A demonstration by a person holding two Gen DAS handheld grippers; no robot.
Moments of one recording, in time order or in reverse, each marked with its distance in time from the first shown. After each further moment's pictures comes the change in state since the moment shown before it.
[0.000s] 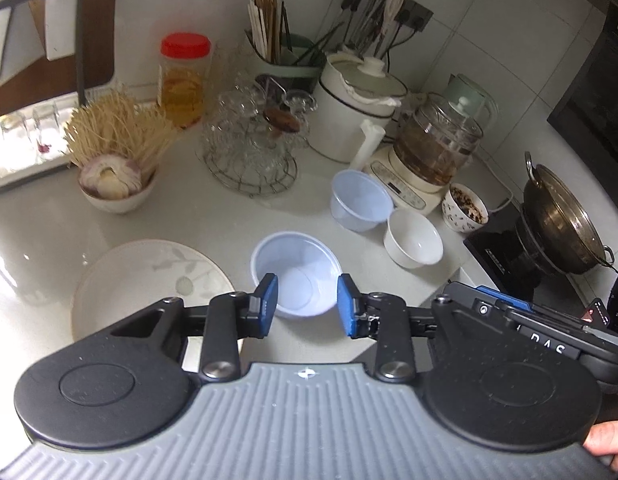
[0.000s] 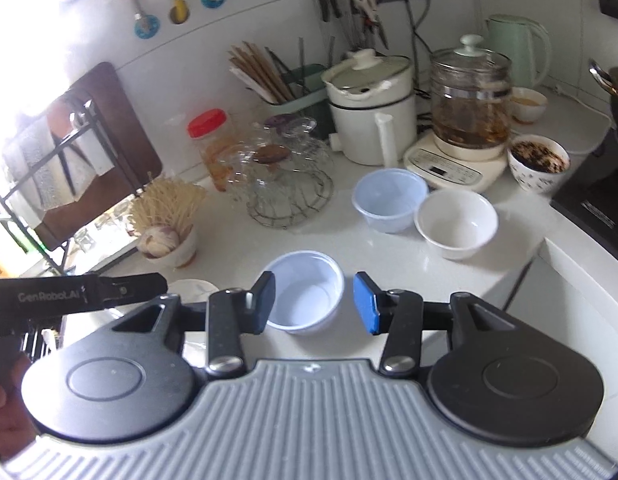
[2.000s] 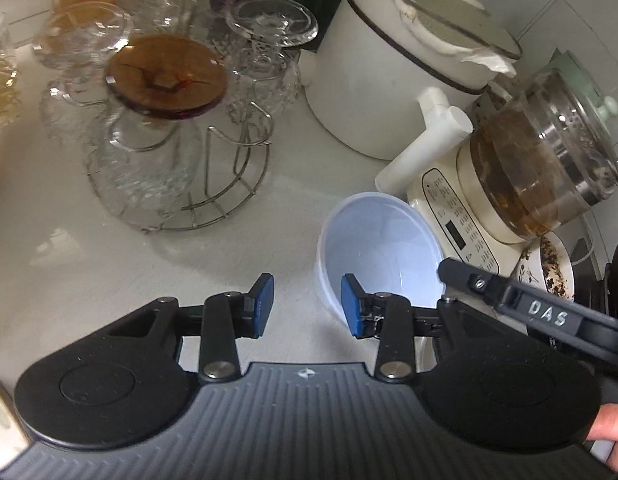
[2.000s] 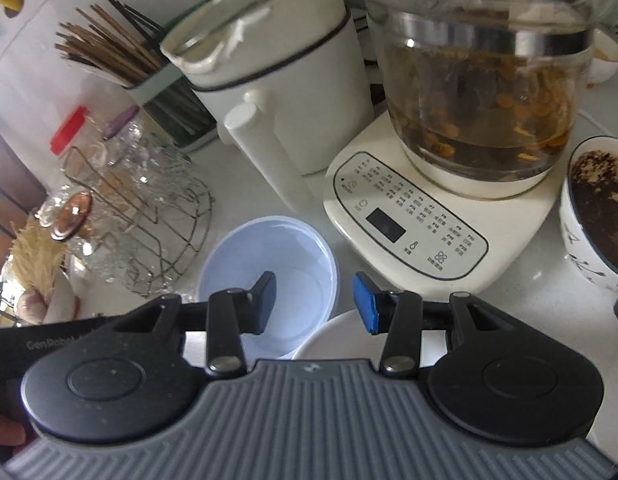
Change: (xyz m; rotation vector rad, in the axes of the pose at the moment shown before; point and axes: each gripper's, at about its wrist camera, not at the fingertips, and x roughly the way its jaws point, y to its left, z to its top) left arm 0.310 -0.042 0.110 -0.183 0.203 0.116; right arm 0.267 -0.160 0.128 0.029 0.287 0.087
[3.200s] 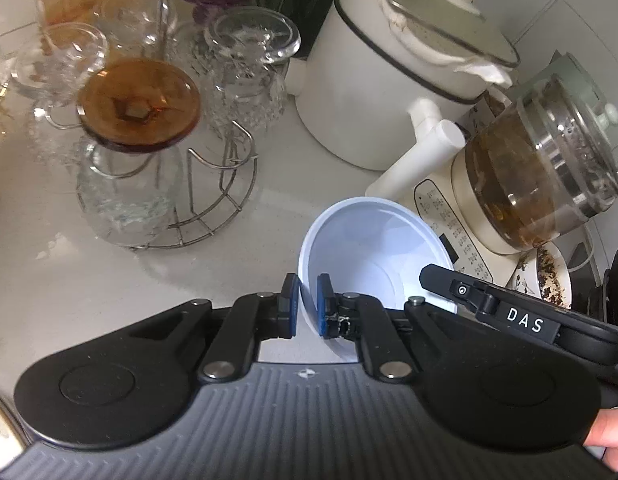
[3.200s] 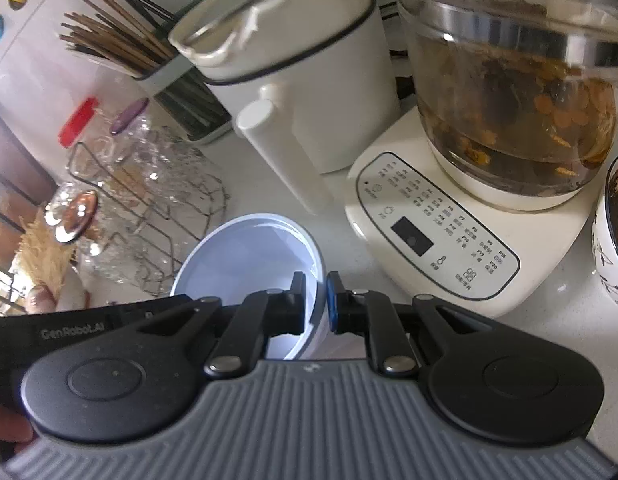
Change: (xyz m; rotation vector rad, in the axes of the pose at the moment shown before) left arm -0.007 -0.010 0.011 0.000 -0.007 0.007; right arm 0.003 0.011 0.008 -0.031 0.016 0.065
